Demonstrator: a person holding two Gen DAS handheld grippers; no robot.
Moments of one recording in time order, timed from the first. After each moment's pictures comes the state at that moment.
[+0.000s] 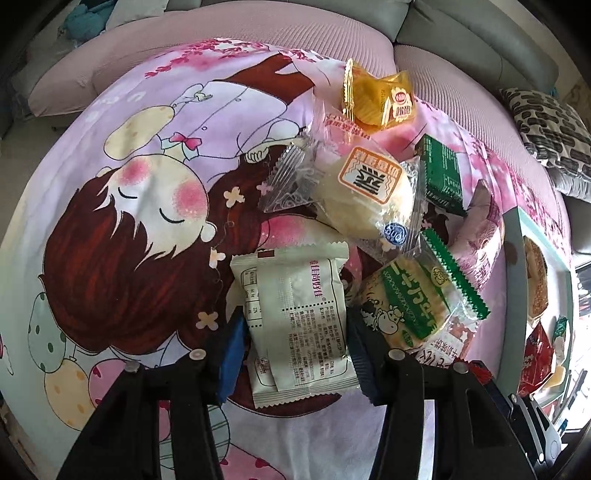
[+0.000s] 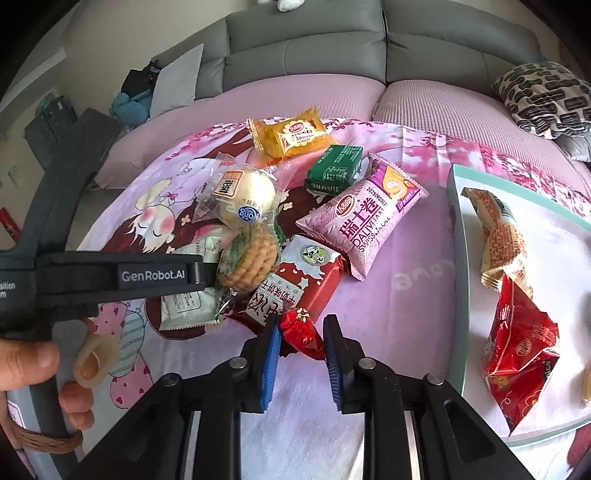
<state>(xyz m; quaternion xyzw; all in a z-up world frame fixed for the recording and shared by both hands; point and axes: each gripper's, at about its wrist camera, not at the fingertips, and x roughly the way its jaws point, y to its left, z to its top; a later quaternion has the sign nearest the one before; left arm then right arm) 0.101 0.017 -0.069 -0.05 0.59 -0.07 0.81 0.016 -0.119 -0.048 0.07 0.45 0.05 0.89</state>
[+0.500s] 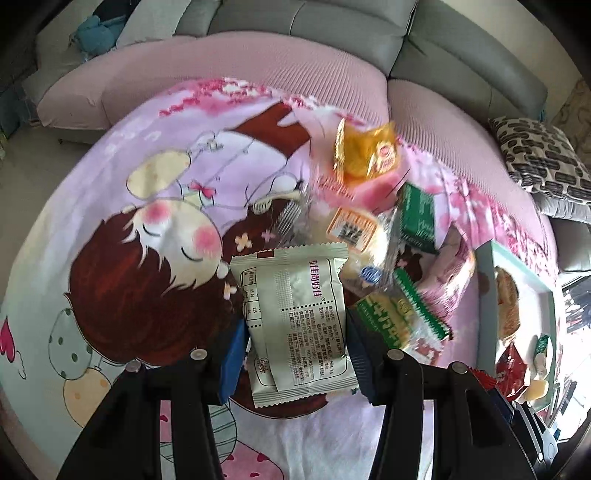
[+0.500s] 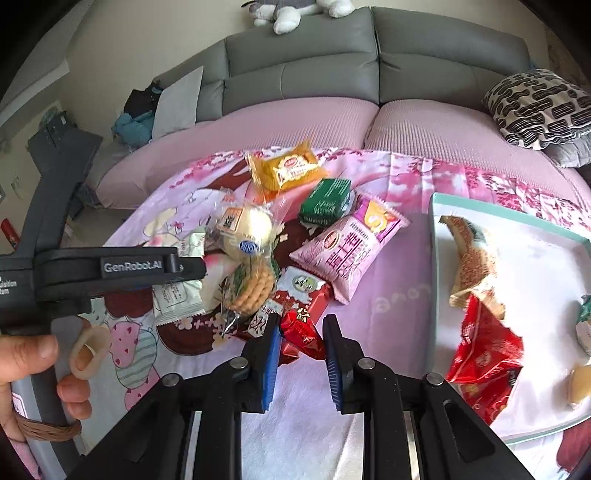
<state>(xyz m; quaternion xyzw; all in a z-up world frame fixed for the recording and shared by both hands) 0.095 0.030 -0.029 -0.07 0.53 -0.07 0.84 0.005 -0.132 -0.021 0.08 0.42 0.04 0.90</state>
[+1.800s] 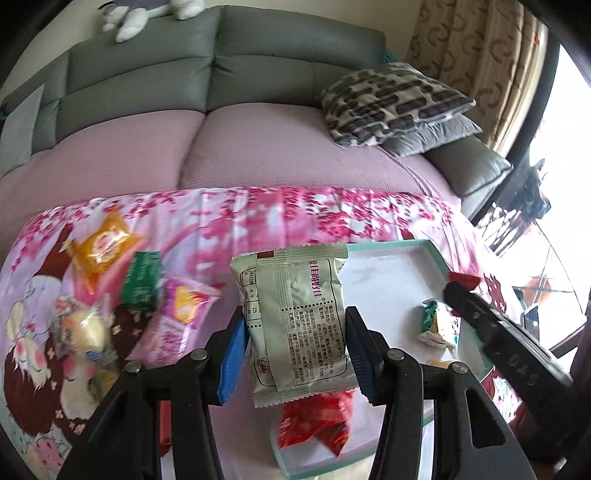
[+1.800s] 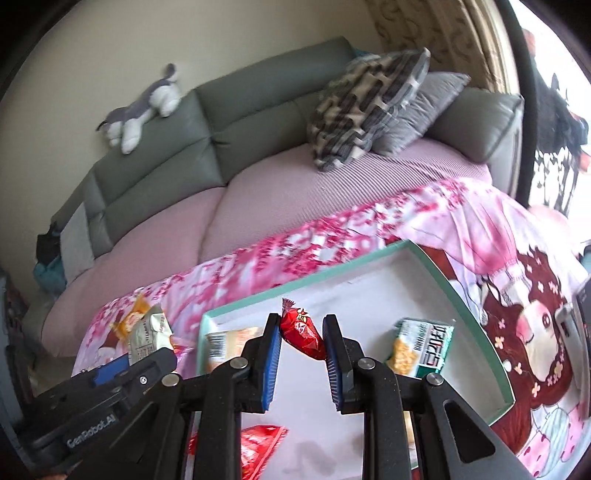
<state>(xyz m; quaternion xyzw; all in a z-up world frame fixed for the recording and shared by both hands) 0.048 -0.198 0.037 0.05 0.43 -0.30 0.85 -0.041 -0.351 0.035 0.24 0.31 -0.18 0.90</state>
